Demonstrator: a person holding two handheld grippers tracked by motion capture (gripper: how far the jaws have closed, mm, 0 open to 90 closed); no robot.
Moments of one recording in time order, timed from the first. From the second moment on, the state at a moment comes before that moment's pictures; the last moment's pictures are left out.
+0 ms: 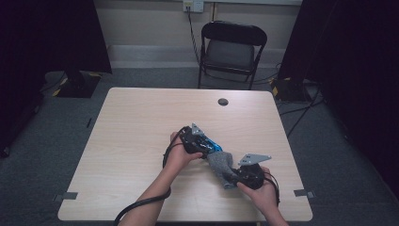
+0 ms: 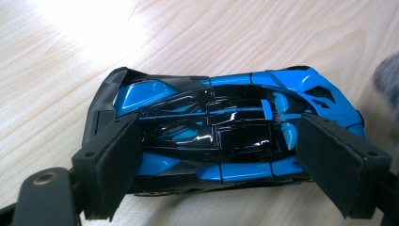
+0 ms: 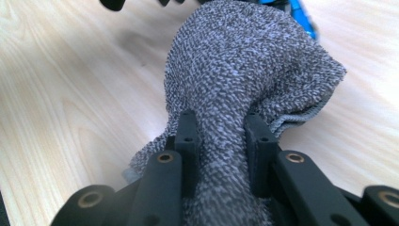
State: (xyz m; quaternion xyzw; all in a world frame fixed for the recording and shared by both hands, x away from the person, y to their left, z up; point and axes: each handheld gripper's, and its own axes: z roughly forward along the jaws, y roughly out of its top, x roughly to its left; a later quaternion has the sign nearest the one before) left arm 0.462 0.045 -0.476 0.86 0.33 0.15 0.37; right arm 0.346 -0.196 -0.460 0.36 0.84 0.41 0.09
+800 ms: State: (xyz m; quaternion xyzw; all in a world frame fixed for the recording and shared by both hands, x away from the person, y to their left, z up) left arm 0.462 0.045 -0.476 0.86 0.33 0.15 0.37; right arm 0.392 -0.226 -0.472 0.45 0.80 0.37 0.14
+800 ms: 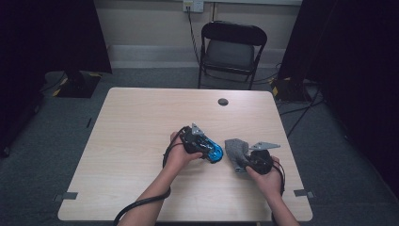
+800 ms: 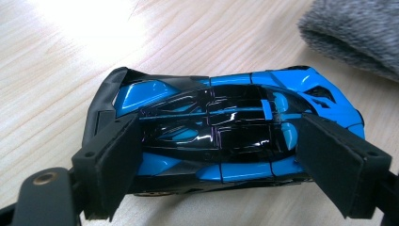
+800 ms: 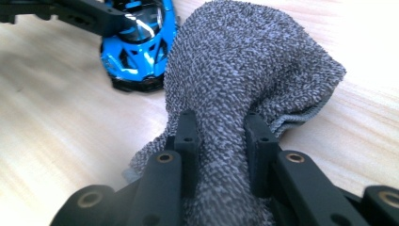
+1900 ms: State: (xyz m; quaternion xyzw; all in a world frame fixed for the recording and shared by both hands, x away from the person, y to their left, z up) left arm 0.461 0.045 -0.477 0.86 0.33 0.15 0.37; right arm 0.391 -0.203 -0.481 0.42 0.83 0.33 0.16
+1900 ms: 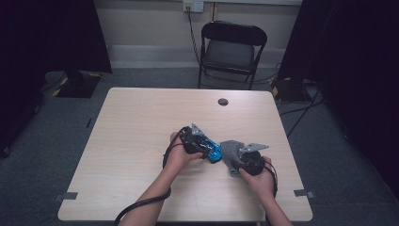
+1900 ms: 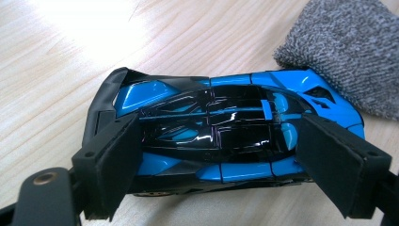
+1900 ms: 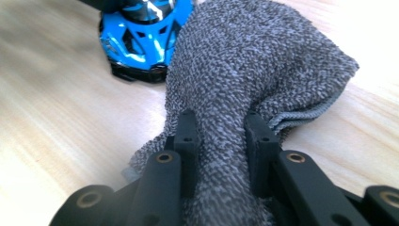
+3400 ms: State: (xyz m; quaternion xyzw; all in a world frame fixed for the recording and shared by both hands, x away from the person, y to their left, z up) left arm 0.461 0.045 -0.477 0.86 0.33 0.15 0.37; right arm 0.364 -0.168 -0.479 0.36 0.86 0.35 0.09
